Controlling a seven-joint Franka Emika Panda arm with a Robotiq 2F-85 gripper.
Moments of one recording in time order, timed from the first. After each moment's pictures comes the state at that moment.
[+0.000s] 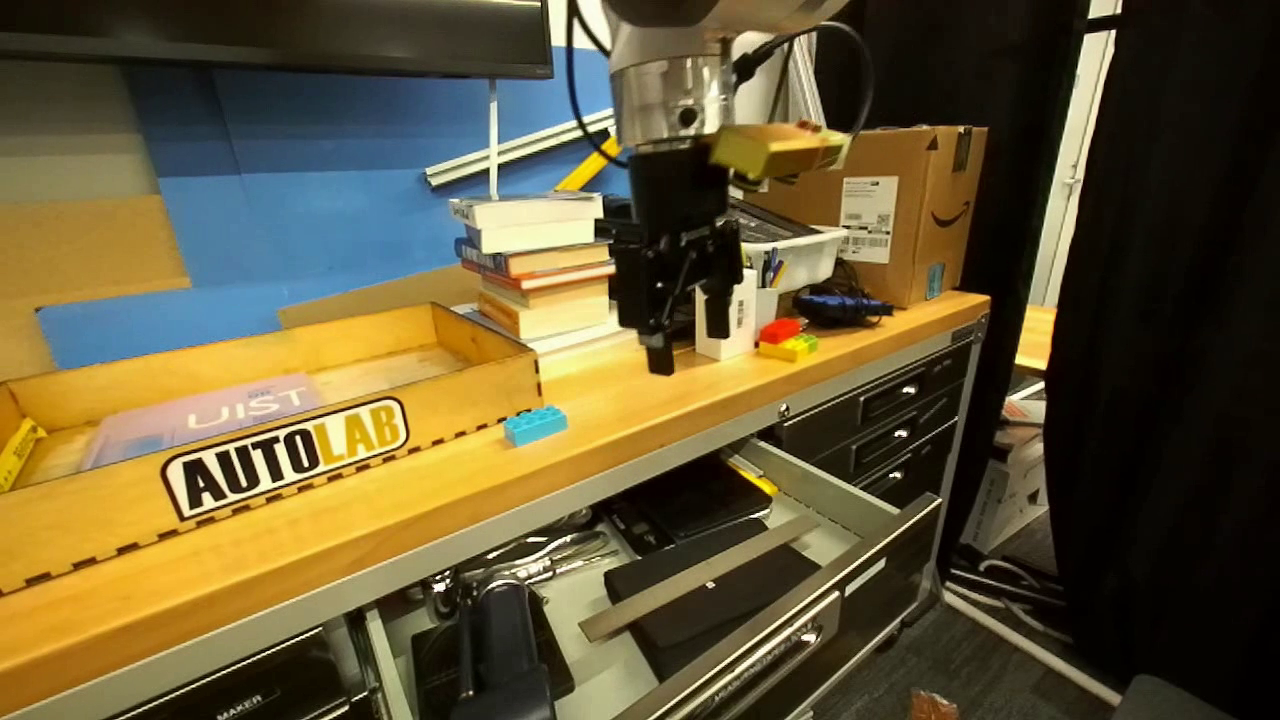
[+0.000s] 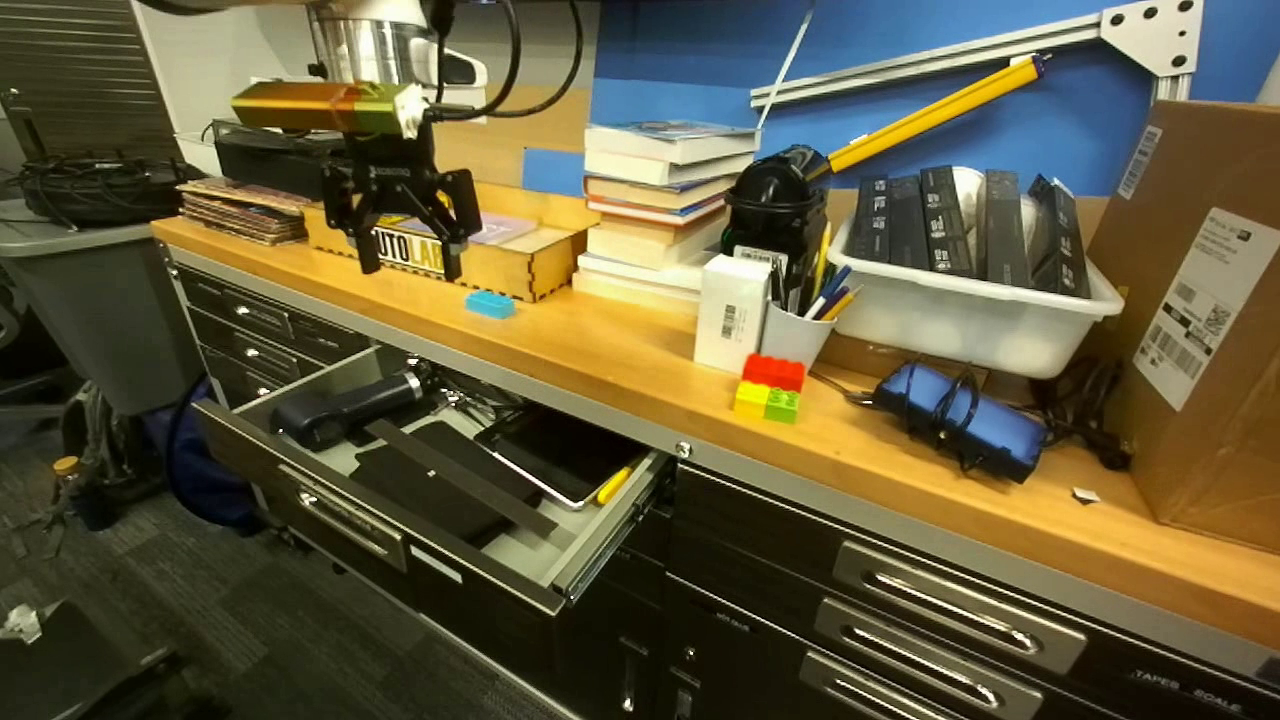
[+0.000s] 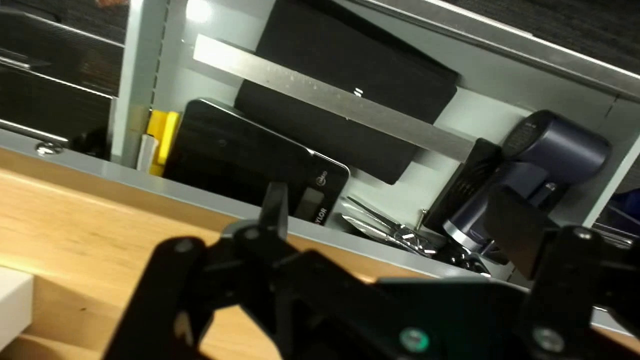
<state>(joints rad) 0.10 -0.13 0.07 -2.13 -0.07 1.96 -0.14</state>
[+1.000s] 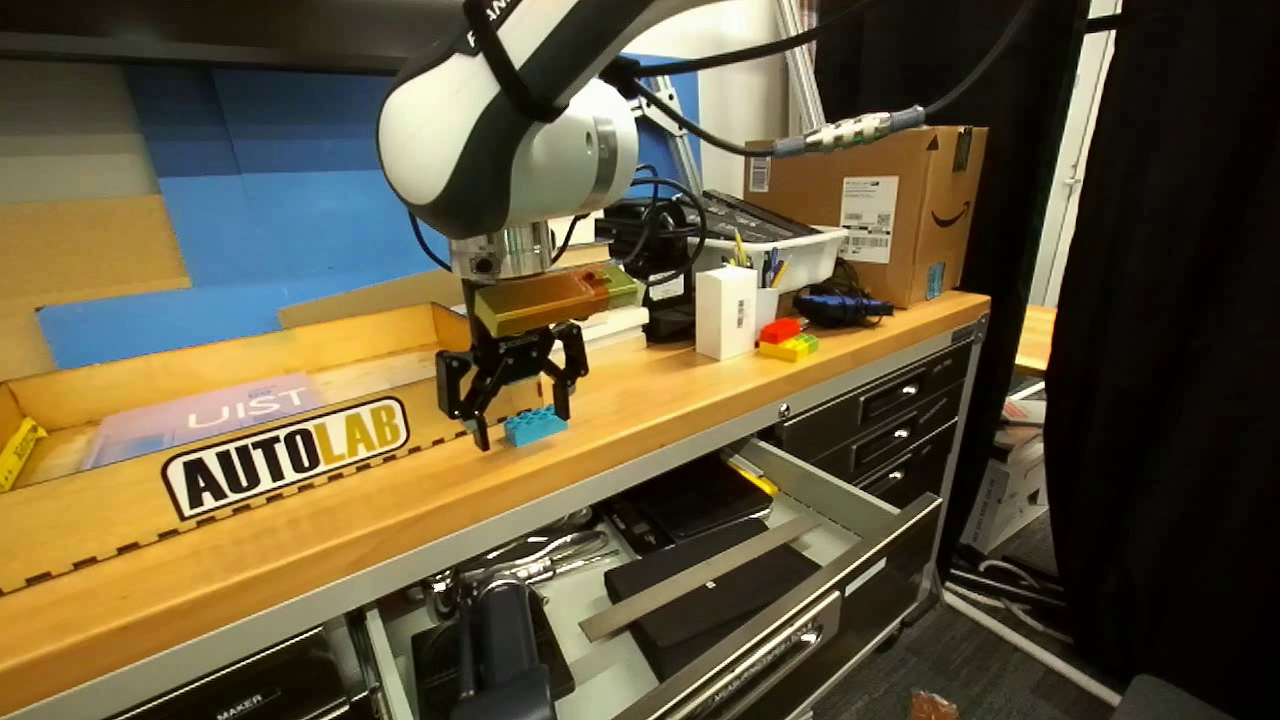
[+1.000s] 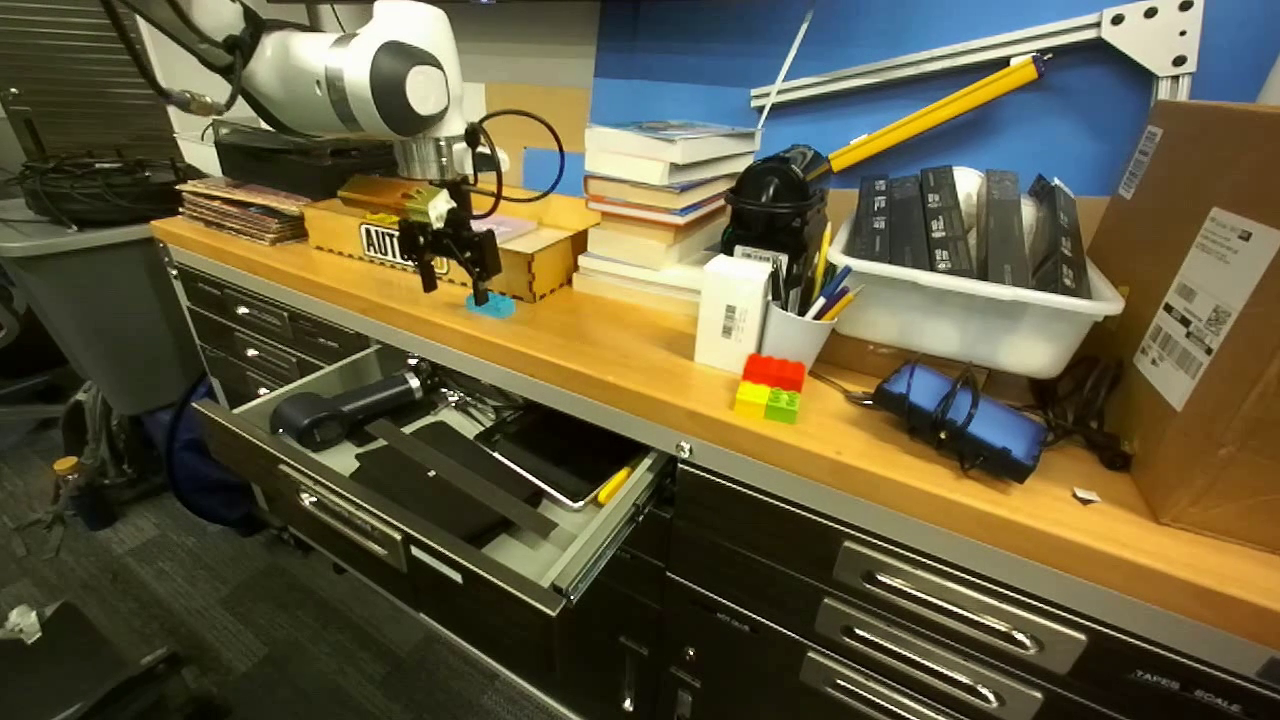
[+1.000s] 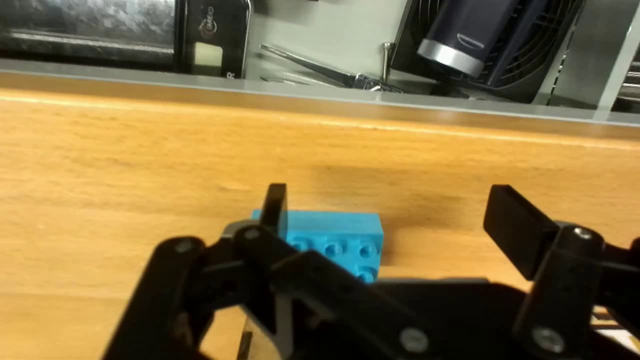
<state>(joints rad) 0.18 0.38 0.12 -1.73 -0.10 2.15 0.22</state>
